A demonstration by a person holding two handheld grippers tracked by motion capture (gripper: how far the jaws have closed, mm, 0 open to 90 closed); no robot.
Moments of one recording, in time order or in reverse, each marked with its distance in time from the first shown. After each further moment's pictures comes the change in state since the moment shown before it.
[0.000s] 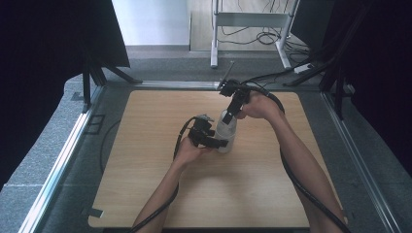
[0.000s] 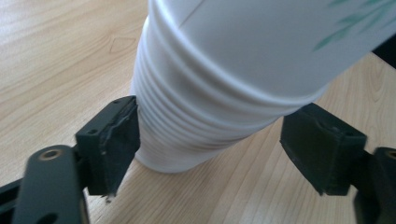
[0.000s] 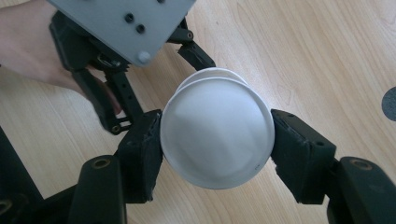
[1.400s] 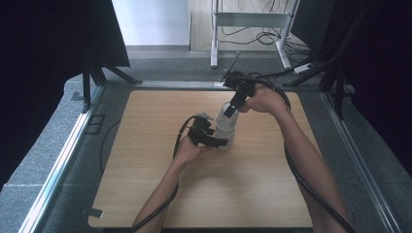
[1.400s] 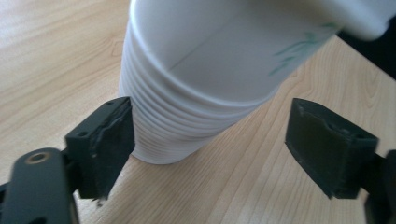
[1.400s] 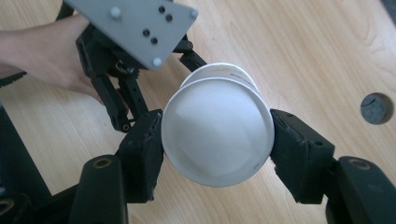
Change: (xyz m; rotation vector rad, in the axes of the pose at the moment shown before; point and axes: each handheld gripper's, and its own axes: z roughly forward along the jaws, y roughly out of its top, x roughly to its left) left arm -0.004 0.004 -0.001 0.026 0.054 0.019; right arm 0.002 -0.001 -0.035 -0.066 -0.007 0.016
